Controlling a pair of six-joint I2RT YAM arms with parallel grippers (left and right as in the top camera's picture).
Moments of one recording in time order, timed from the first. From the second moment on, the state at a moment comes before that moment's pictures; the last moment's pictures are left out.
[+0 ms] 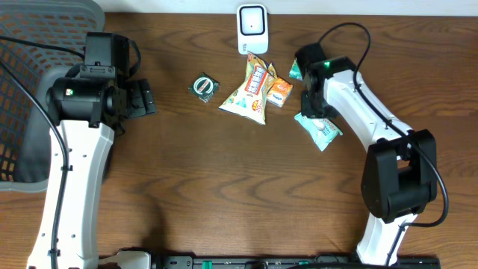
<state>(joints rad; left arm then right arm) -0.06 1.45 1.58 -1.26 -0.30 -0.28 0.31 2.01 1.59 -1.06 0.28 0.36</state>
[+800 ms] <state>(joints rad) -0.06 1.45 1.58 -1.26 -0.30 -0.28 0.18 2.01 1.59 -0.95 0.09 0.19</state>
